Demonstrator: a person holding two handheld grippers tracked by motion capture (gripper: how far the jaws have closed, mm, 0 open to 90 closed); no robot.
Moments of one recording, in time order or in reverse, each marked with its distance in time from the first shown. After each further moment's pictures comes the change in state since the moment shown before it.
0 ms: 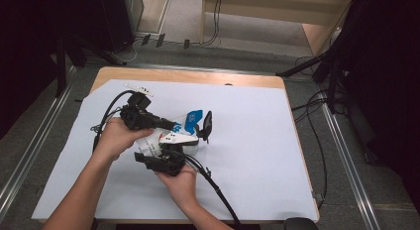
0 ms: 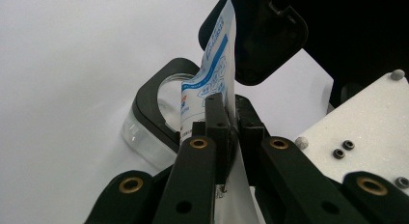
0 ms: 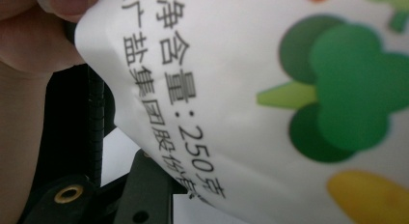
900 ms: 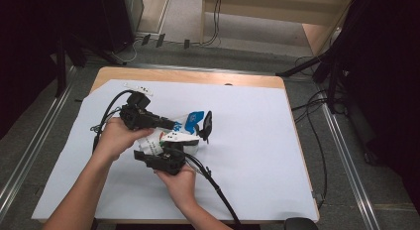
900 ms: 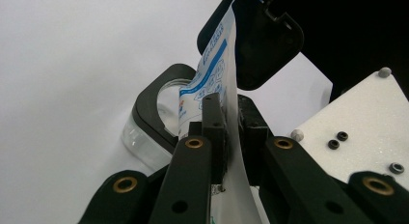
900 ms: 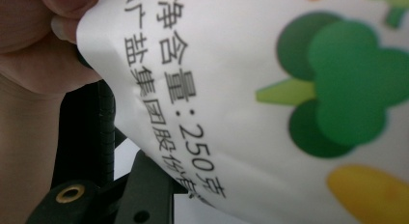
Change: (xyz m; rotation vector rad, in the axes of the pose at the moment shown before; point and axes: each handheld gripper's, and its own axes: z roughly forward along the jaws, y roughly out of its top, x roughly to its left) left arm -0.002 0.000 -0.001 -0.020 0.001 0.007; right arm 0.000 0.003 -0.002 -0.032 0.026 0.055
